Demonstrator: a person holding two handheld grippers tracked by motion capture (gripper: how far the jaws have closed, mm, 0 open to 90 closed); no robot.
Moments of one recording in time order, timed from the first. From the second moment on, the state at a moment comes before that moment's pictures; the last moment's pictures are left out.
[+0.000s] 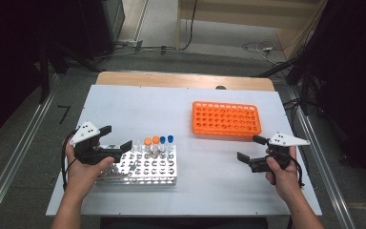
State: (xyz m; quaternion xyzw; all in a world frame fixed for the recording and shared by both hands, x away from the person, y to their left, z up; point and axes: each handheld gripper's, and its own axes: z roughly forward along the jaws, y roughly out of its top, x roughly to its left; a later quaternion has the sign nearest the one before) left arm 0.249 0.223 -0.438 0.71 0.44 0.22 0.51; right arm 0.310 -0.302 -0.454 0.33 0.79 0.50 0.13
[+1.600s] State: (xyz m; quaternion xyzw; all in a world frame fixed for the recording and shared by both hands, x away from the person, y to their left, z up) left arm 0.206 0.244 -0.456 0.68 0.43 0.24 0.55; right arm 0.286 -0.371 -0.471 0.39 0.75 0.50 0.17
